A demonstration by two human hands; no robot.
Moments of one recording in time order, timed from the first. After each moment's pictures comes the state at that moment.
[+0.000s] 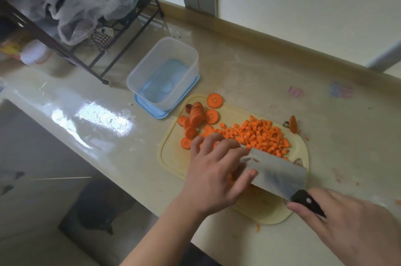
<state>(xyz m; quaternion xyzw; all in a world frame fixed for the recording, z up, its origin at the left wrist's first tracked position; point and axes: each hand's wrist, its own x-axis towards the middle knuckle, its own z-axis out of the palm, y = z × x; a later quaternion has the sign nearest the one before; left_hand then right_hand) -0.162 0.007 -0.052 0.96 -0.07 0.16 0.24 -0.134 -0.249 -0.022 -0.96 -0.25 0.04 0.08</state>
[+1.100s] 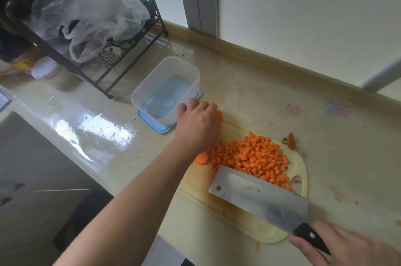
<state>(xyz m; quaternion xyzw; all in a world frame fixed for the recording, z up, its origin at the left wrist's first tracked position) -0.050 0.064 -0.055 0.99 0.06 0.02 0.08 -0.148 -0.256 -0.039 -0.96 -0.23 -0.04 0.14</state>
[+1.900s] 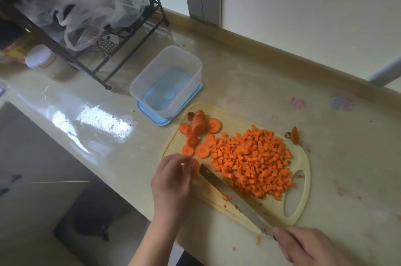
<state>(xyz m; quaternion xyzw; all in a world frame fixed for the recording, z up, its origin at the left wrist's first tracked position) -0.198 0.048 -0.087 0.84 0.25 0.24 0.41 -0.151 -0.211 -0.010 -0.86 -0.10 0.39 0.31</state>
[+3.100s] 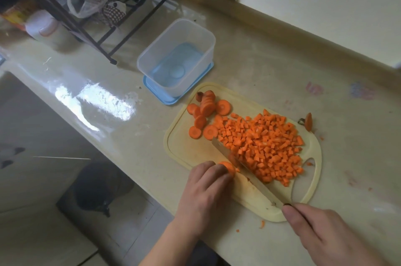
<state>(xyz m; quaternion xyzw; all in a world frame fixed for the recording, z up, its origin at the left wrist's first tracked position) -0.235 0.012 -0.120 0.94 -0.03 0.19 0.29 -0.148 -0.217 -0.021 -0.89 -0.14 0.34 0.28</state>
